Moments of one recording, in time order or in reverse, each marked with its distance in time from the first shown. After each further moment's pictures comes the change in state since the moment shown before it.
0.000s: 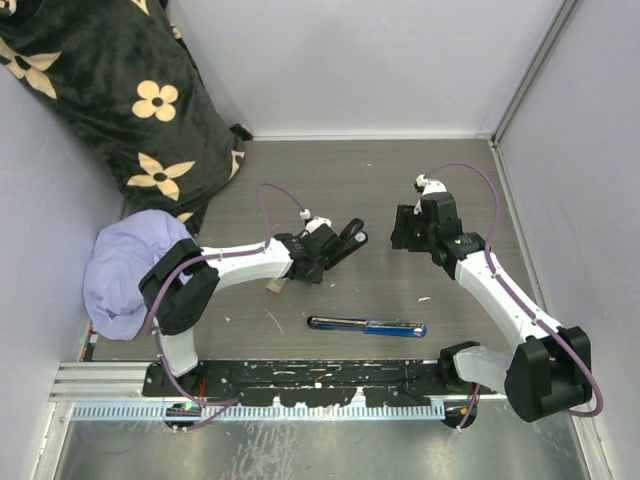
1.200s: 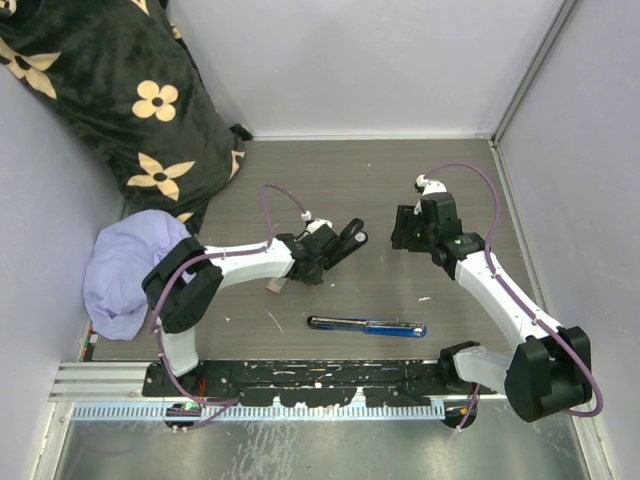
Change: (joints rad) left arm 0.001 0.020 0.002 0.000 0.021 -0.003; right arm 0.000 0.000 -0.002 0.000 0.004 0.000
